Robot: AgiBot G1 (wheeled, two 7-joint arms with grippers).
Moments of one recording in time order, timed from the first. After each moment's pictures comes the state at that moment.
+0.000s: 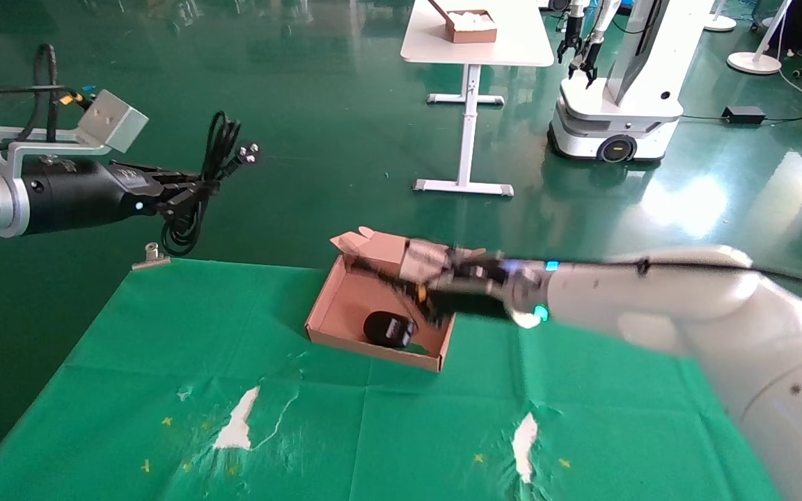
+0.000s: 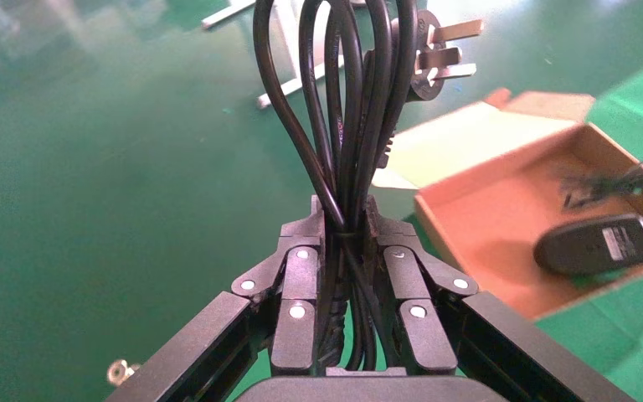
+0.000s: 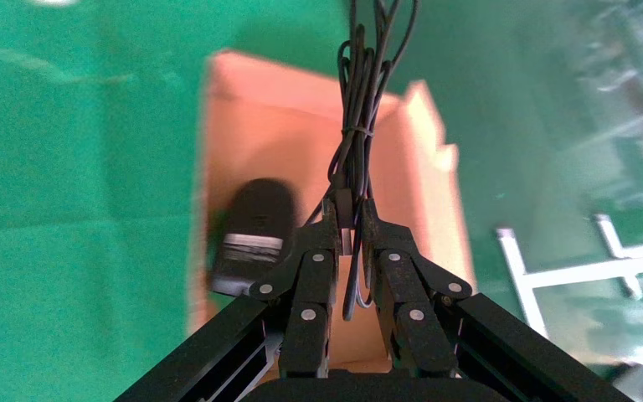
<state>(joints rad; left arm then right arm) -1.98 1.05 0.57 -0.02 1.53 1.05 0.05 1.68 -1.37 -0.89 0.32 -1.32 -0.78 -0.31</state>
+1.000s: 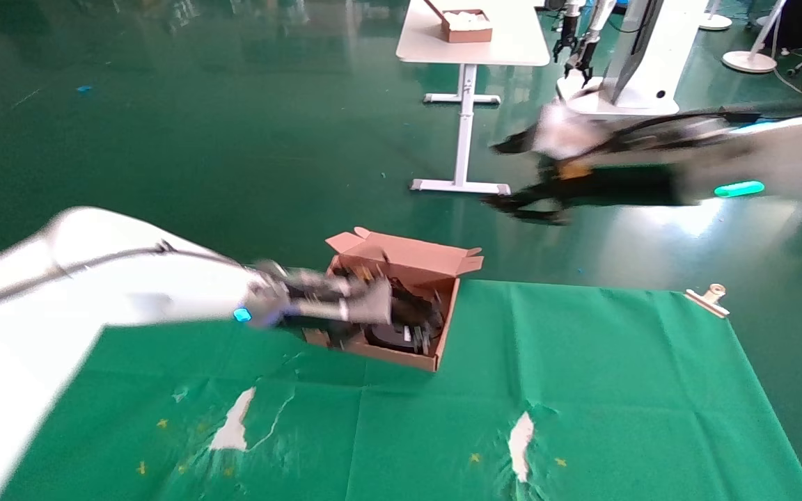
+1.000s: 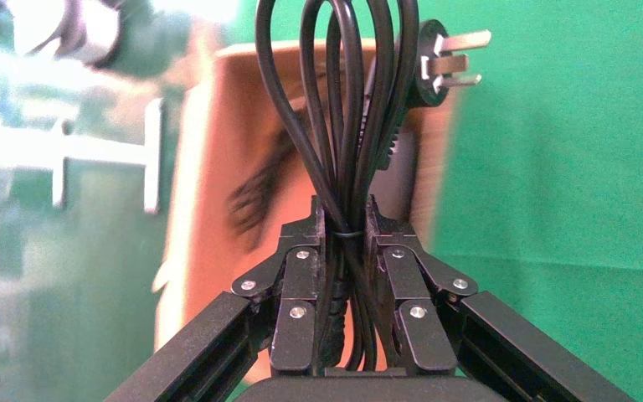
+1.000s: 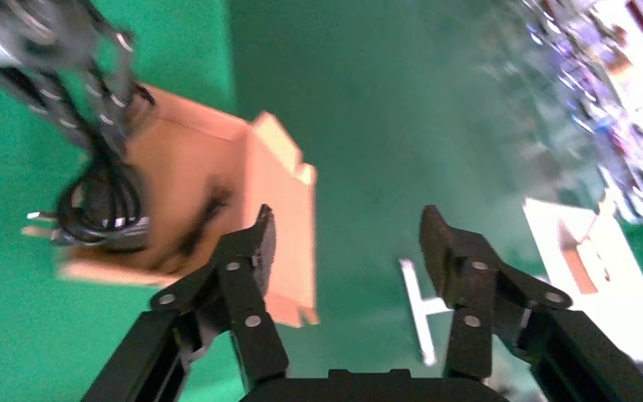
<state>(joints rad) -1.78 1.36 0.80 -0.27 1.74 0.93 0.39 1.91 -1.15 -0.91 0.23 -1.16 -1.07 -0.48</state>
